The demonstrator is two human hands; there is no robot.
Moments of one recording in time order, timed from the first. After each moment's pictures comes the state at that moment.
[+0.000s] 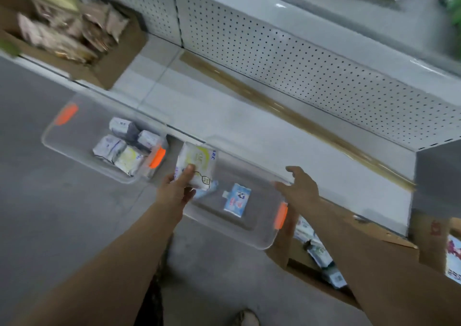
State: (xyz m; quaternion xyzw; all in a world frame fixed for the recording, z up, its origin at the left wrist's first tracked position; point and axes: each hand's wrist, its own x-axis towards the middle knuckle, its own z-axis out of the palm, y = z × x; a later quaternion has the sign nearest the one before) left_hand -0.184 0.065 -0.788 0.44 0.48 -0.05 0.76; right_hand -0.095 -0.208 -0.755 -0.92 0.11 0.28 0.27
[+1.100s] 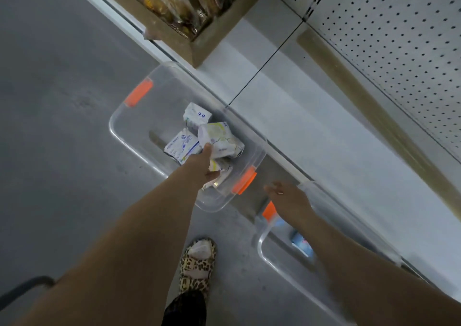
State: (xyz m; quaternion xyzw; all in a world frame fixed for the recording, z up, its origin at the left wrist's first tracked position) left_hand -0.081 0.376 -0.938 0.44 0.59 -0.19 0.65; right_hand -0.033 0.160 -0.887 -0.87 0.04 0.46 0.15
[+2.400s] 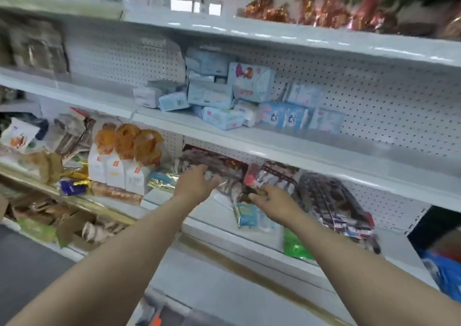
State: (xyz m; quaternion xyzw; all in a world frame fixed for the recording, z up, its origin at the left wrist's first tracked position) left_hand -0.127 0.093 -0.197 0.93 0.10 0.10 0.34; right_hand -0.117 -0.141 -0.186 -0.96 -0.13 0.03 0.24
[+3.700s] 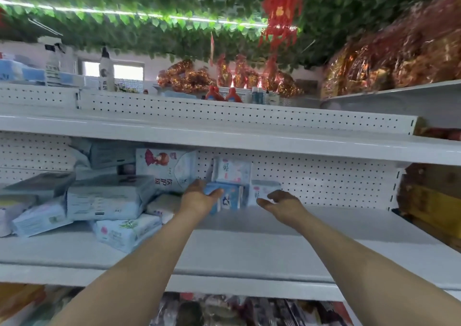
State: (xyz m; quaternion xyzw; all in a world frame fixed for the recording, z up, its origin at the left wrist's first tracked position) left_hand 0.150 -0.051 -0.029 0.89 -0.03 0.11 0.44; right_hand 0.098 -0.282 -0.020 -0.94 0.05 -0.09 0.32
